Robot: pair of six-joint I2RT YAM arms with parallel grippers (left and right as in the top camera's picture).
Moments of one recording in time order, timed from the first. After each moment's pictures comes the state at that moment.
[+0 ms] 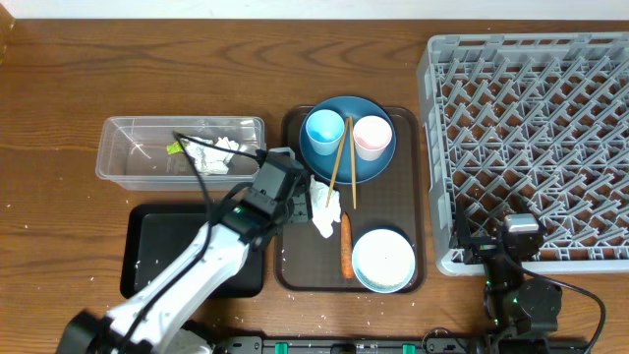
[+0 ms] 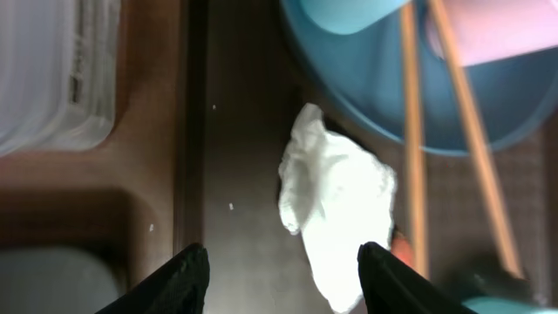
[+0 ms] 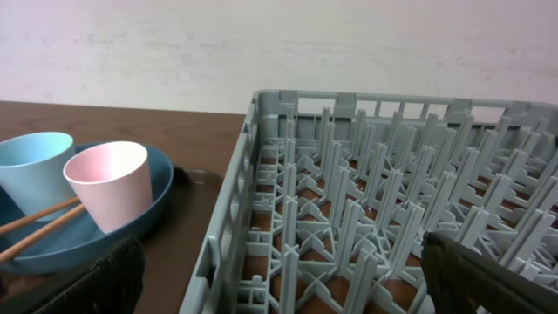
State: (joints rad) left arm -0.53 1.36 0.75 -0.40 -0.03 -0.59; right arm 0.02 0.01 0.01 -0.07 -0.05 -0.01
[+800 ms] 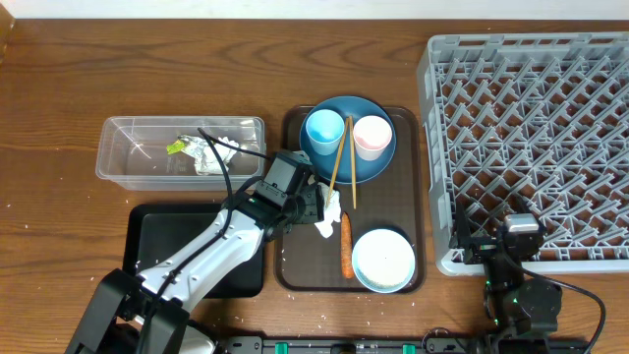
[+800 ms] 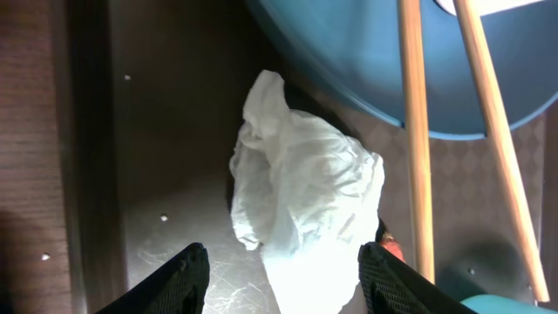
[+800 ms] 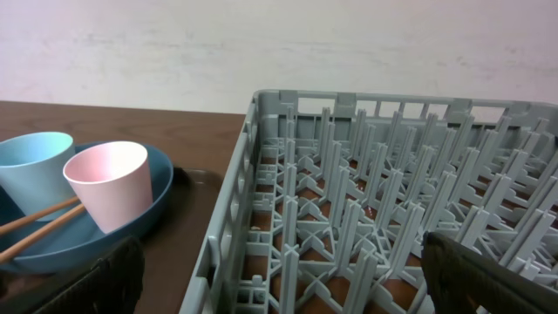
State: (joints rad) left arm -0.54 1.49 0.75 -0.30 0.12 -0.59; right arm 0.02 0.01 0.01 -0.07 -0.05 -0.01
